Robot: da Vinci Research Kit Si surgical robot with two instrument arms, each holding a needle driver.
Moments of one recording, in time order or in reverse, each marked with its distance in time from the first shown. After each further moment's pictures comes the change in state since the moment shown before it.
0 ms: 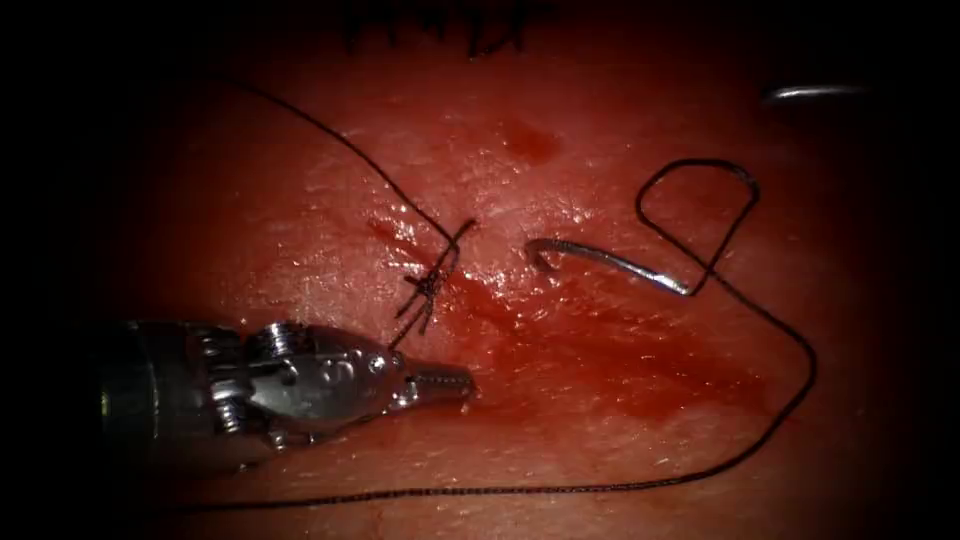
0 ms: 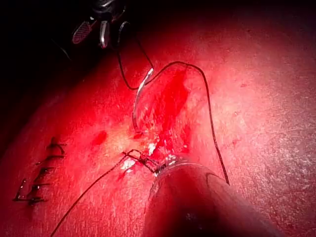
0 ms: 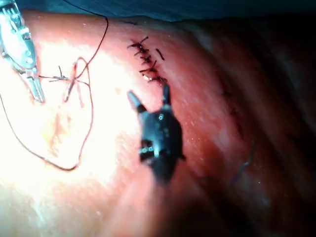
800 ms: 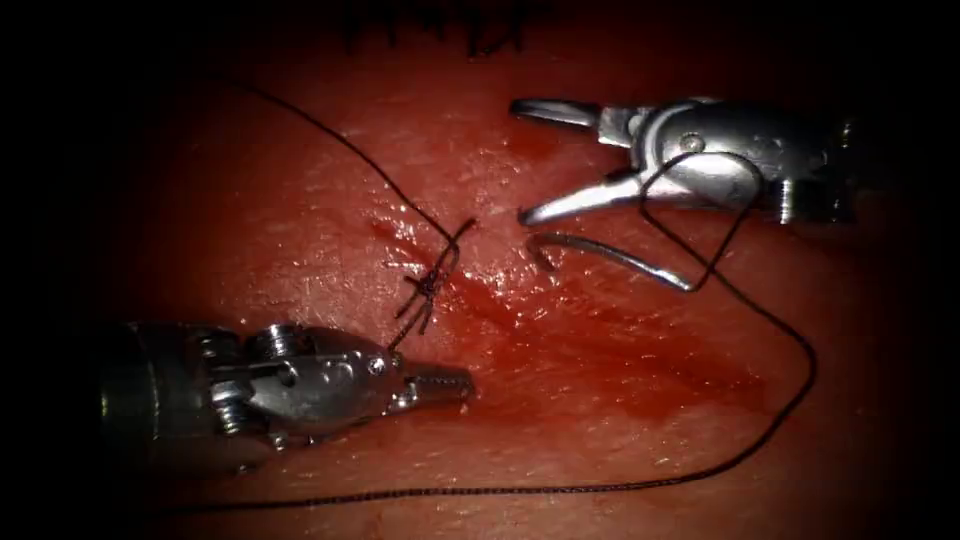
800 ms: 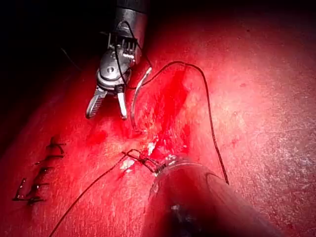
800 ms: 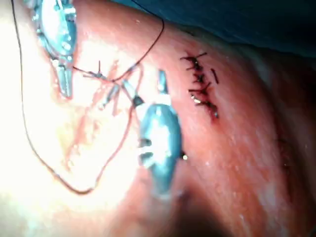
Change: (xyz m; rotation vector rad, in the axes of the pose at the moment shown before) right arm -0.004 -0.005 0.011 0.380 0.098 -0.187; left arm 0.000 0.000 0.000 -0.008 0.003 0.002
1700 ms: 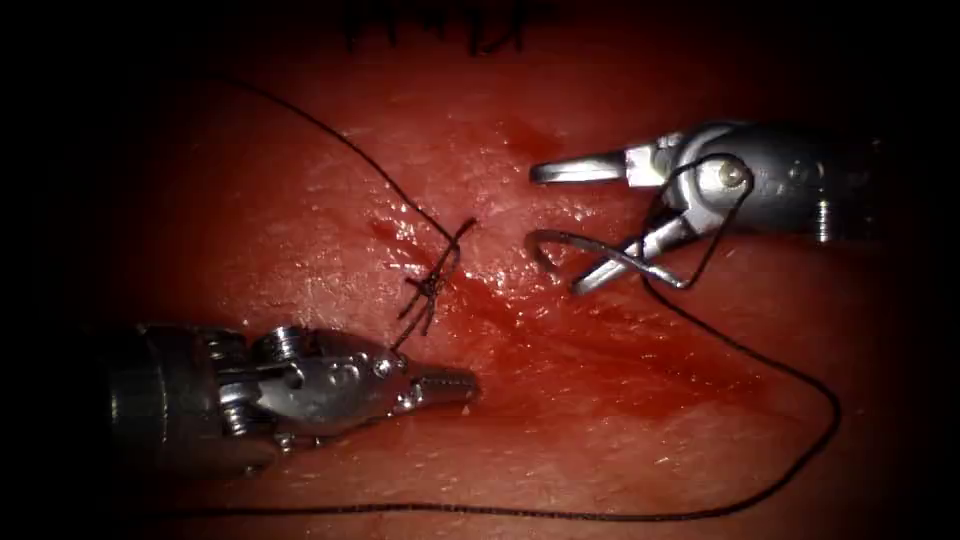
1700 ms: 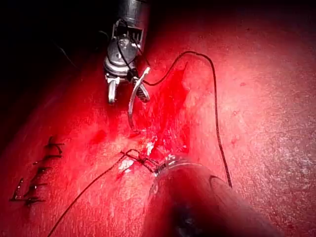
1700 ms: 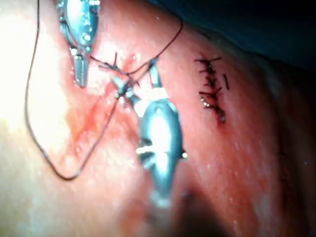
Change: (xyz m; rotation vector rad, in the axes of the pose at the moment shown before) right arm 0.003 -0.002 0.000 0.217 0.107 -0.112; left arm 0.000 0.000 0.001 -0.008 -0.008 0.004
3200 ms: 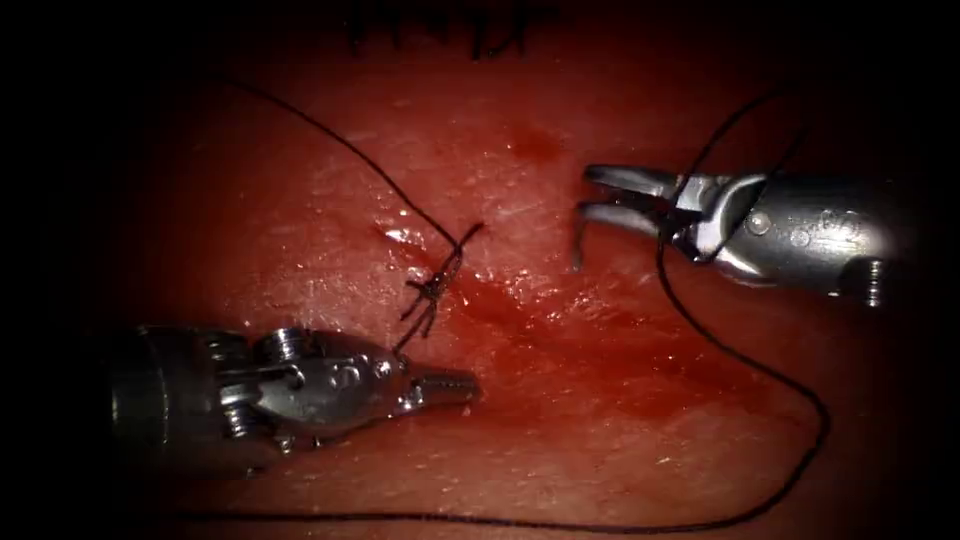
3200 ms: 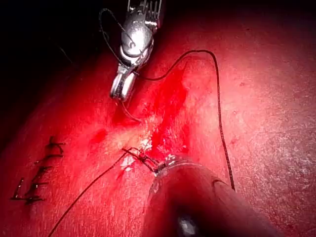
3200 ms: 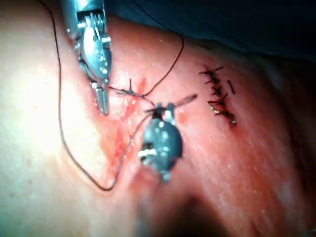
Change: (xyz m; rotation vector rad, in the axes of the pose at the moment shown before) right arm 0.004 -0.005 0.000 -0.730 -0.493 0.264; left arm 0.000 0.000 0.000 -0.005 -0.003 0.002
